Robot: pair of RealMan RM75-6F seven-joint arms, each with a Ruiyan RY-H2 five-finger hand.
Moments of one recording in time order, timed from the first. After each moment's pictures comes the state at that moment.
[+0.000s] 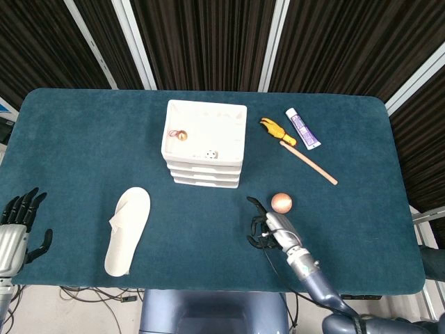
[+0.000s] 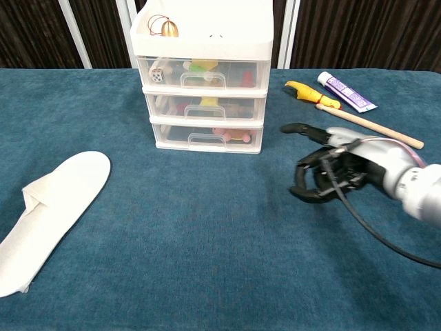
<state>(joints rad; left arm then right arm) -0.08 -1.15 -0.04 -1.67 1.53 1.52 0.00 0.49 -1.62 0.19 -1.62 -1.27 0.95 0.20</state>
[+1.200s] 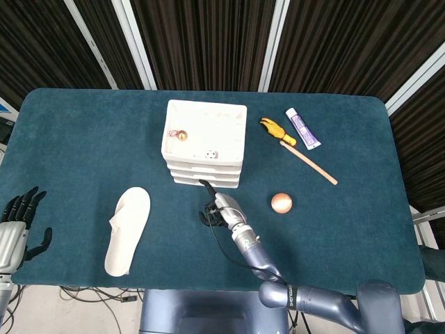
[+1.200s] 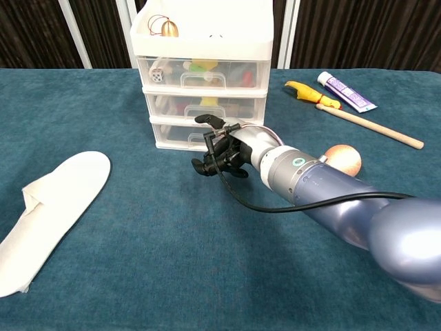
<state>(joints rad) -0.09 -1.12 -0.04 -1.69 1.48 1.47 -0.03 0.78 -2.01 0.41 -1.25 -1.03 0.82 0.12</state>
